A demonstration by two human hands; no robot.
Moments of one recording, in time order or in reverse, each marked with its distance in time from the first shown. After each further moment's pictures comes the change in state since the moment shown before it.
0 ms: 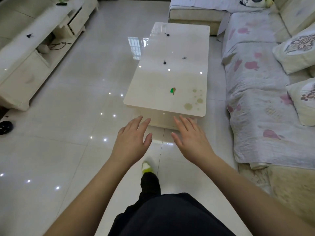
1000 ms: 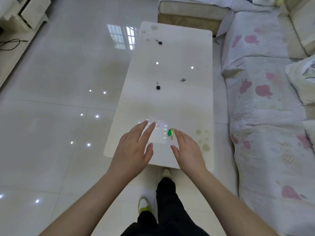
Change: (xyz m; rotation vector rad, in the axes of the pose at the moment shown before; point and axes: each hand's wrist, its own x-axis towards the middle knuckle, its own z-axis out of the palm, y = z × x) left_hand 0.461 -0.093 0.030 -0.184 0.012 0.202; right_hand 0.456 0.103 0.030 0.008 -0.098 0.217
